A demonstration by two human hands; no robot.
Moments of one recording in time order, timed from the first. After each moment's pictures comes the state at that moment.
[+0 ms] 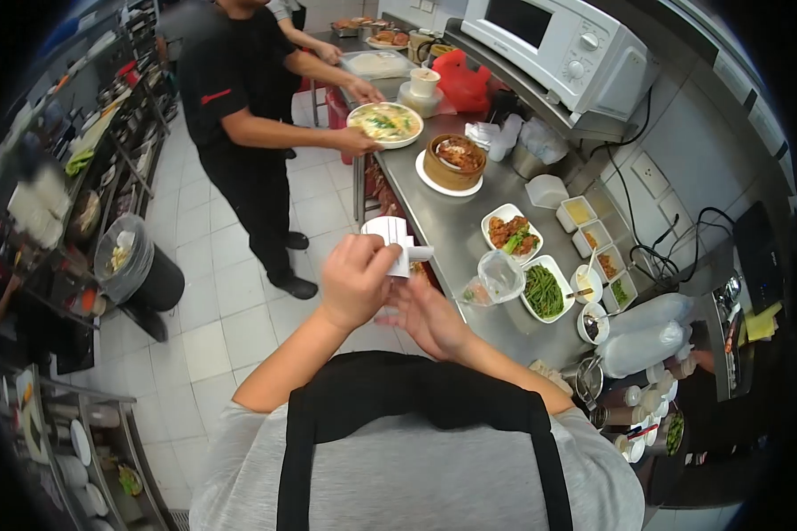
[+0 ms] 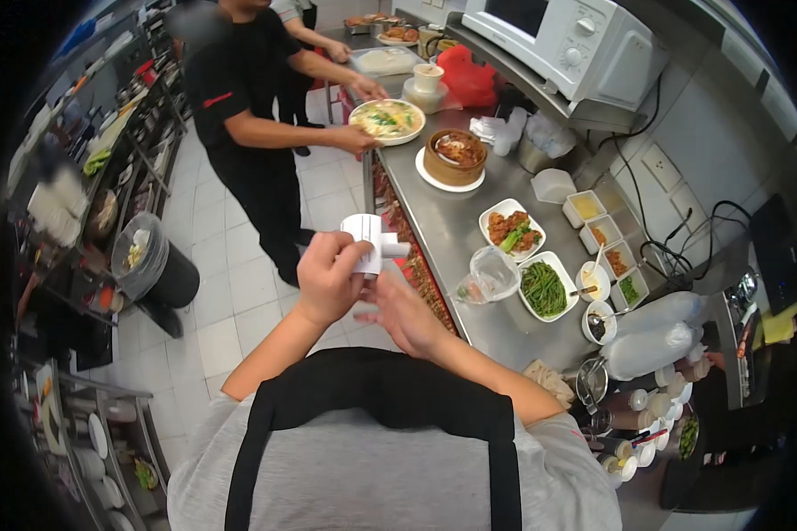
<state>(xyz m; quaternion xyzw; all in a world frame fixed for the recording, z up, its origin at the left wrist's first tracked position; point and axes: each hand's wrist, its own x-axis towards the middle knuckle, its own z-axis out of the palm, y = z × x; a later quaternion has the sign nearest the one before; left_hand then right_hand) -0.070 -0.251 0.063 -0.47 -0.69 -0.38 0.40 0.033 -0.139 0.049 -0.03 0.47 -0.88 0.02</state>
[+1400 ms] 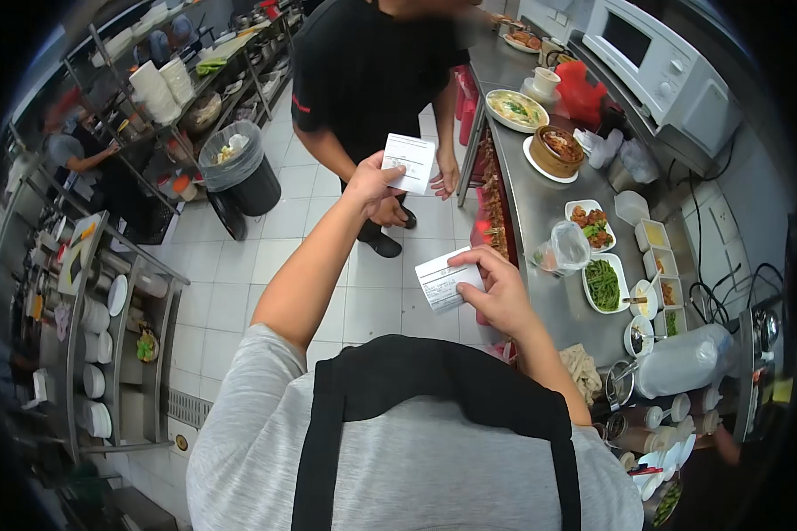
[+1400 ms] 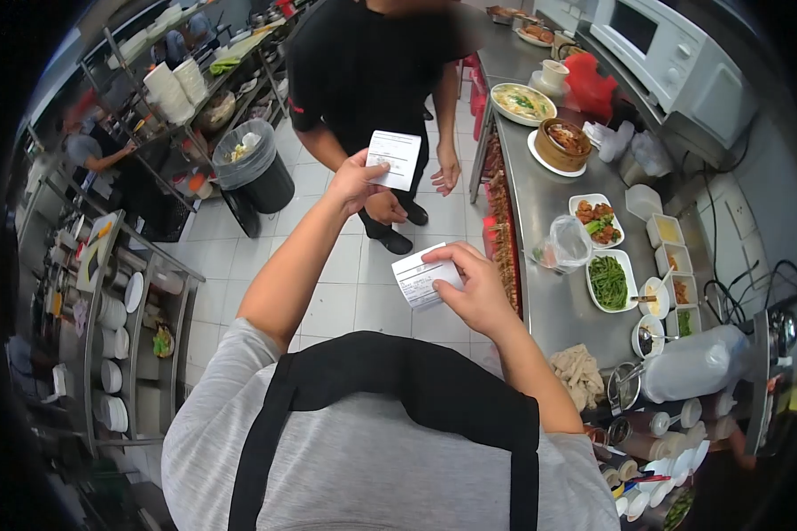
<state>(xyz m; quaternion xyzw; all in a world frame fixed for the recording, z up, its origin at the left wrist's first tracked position) -0.045 -0.367 0.046 -0.10 -0.59 -0.79 -0.11 0.168 -0.177 0.075 -0.15 0.77 -0.62 -0.07</state>
